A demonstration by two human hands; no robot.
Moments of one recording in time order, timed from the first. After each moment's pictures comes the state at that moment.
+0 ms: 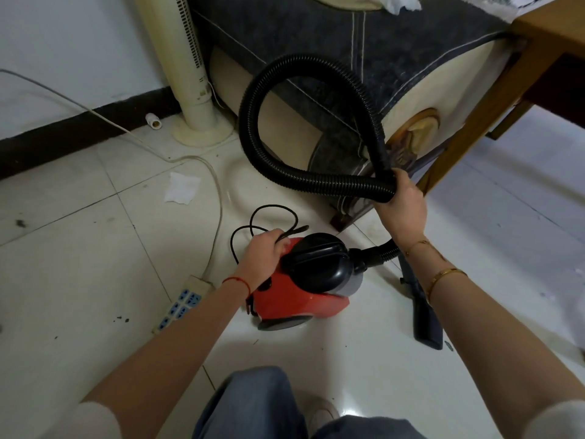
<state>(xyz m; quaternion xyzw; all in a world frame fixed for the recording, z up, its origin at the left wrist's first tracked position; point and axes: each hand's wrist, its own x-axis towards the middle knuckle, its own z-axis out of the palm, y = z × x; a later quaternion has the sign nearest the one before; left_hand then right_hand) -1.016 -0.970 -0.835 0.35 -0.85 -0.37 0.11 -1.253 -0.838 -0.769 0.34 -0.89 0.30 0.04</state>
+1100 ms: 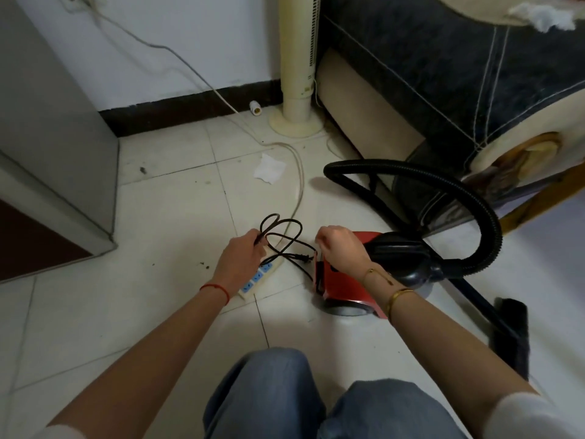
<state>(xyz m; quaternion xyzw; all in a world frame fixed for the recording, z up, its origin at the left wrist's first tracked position) -0.806 -0.986 -0.824 0.53 -0.76 -0.34 0.15 -1.030 -0.926 -0.830 0.65 -0.74 0.13 -0.14</state>
